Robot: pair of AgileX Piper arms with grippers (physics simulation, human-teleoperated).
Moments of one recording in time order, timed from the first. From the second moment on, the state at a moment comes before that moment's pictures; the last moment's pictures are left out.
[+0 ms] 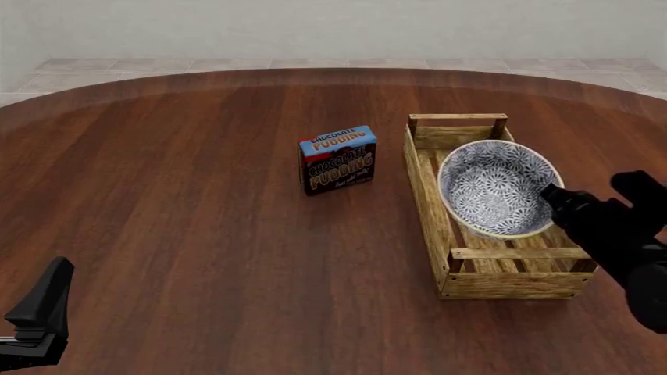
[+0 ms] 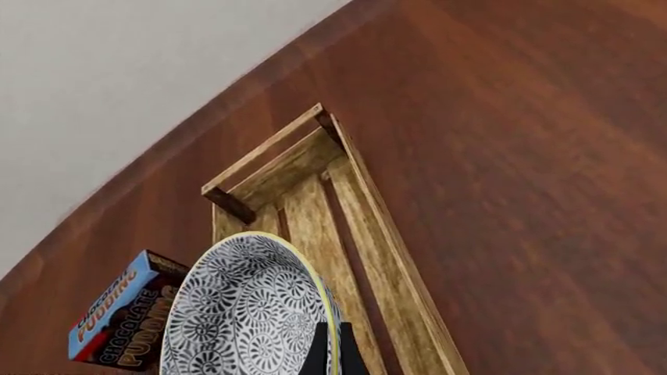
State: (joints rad) left arm 0.00 0.00 0.00 0.00 0.00; right arm -0.09 1.36 -0.37 -0.56 0.58
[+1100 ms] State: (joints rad) left arm 0.00 0.00 0.00 0.00 0.00; right arm -0.09 1.46 -0.40 -0.63 0.54
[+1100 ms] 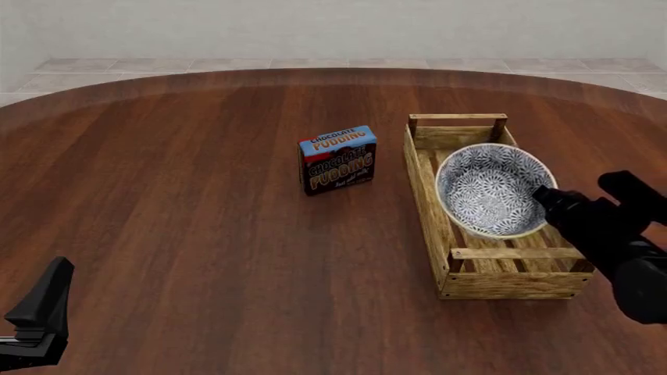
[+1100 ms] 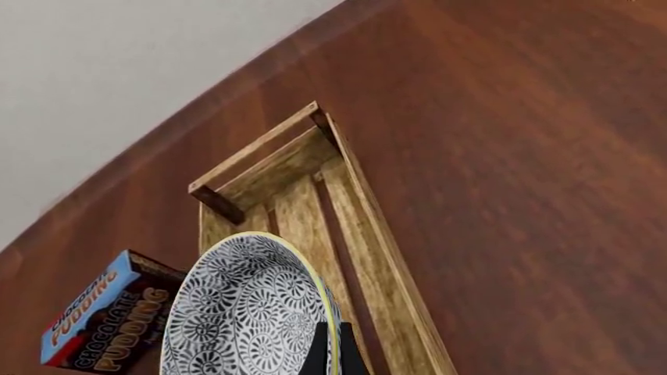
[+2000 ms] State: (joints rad) left arm 0.00 0.00 0.00 0.00 0.00; right arm -0.09 1.53 -0.42 -0.67 0.51
